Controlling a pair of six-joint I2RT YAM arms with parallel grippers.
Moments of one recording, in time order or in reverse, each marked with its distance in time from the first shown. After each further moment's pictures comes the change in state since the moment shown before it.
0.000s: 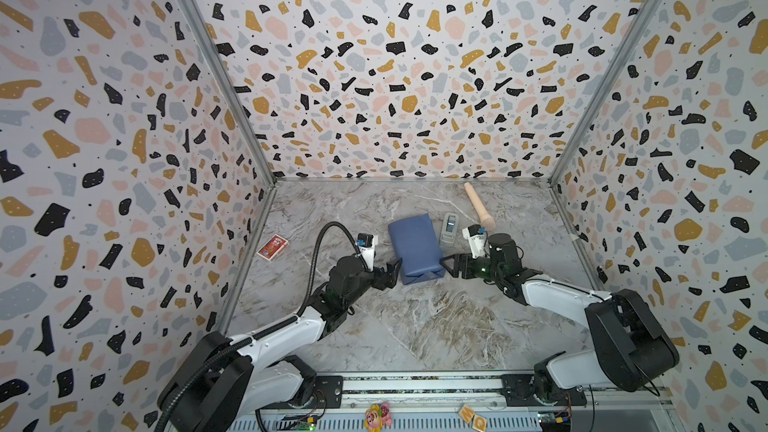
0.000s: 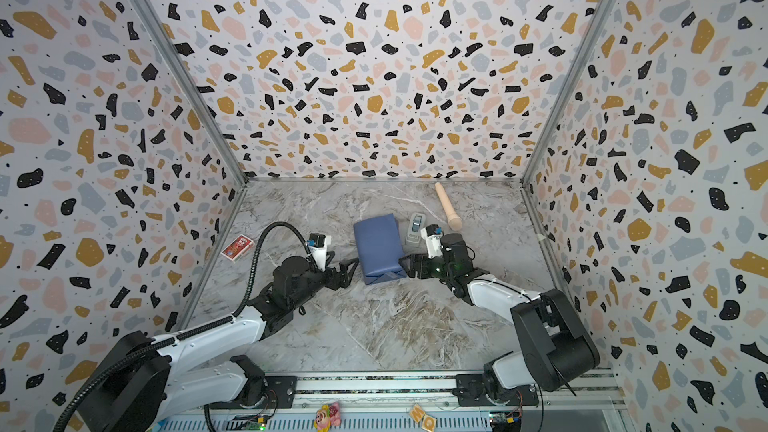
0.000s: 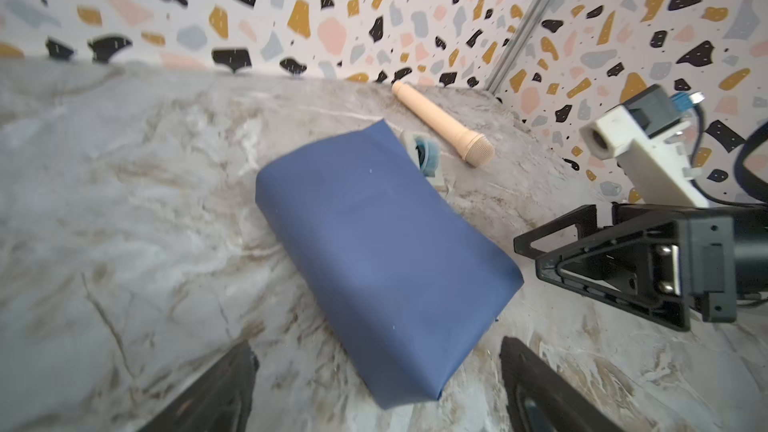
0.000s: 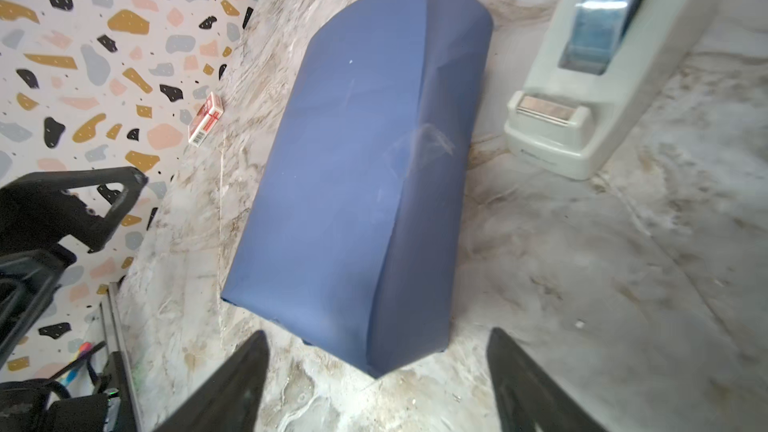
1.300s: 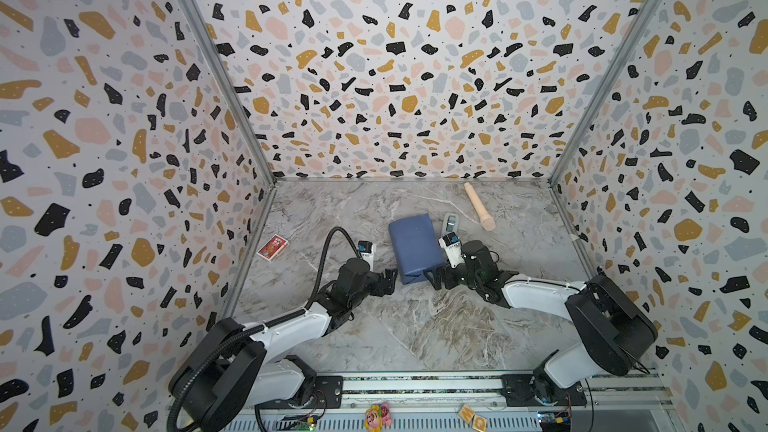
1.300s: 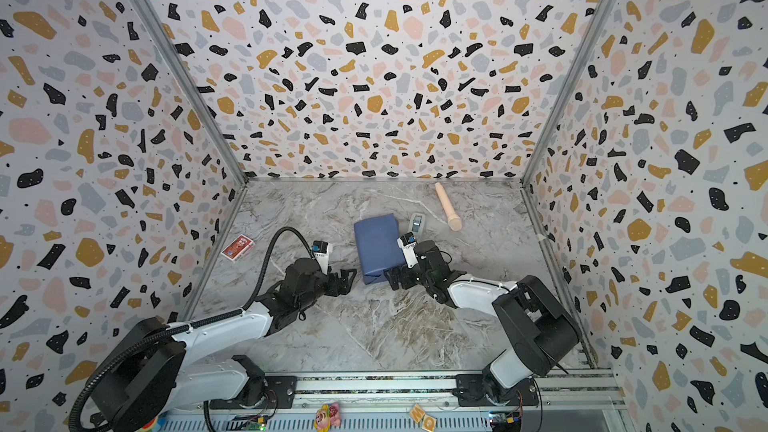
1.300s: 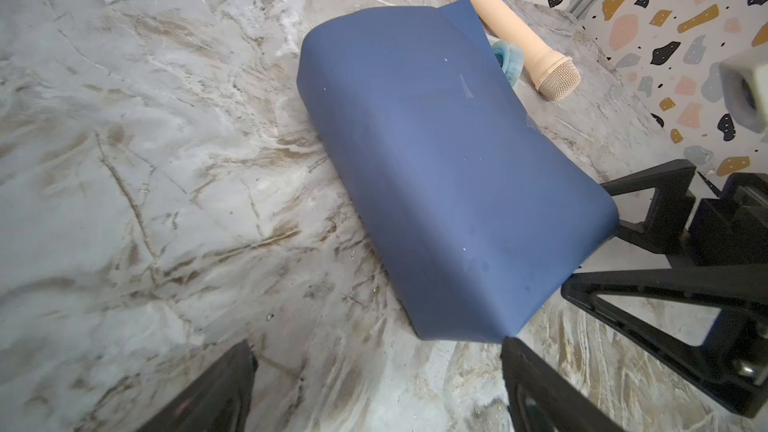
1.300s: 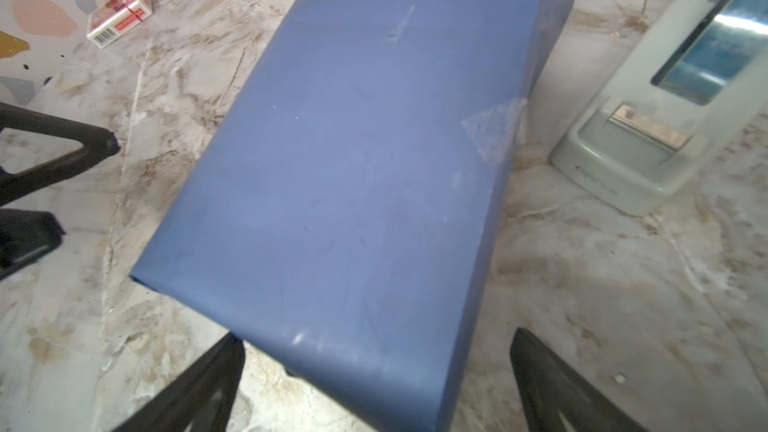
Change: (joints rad) left arm 0.005 0.086 0.014 -0.120 -0.055 -0.053; right arm 0.165 0.124 0.046 0.035 0.220 -0.149
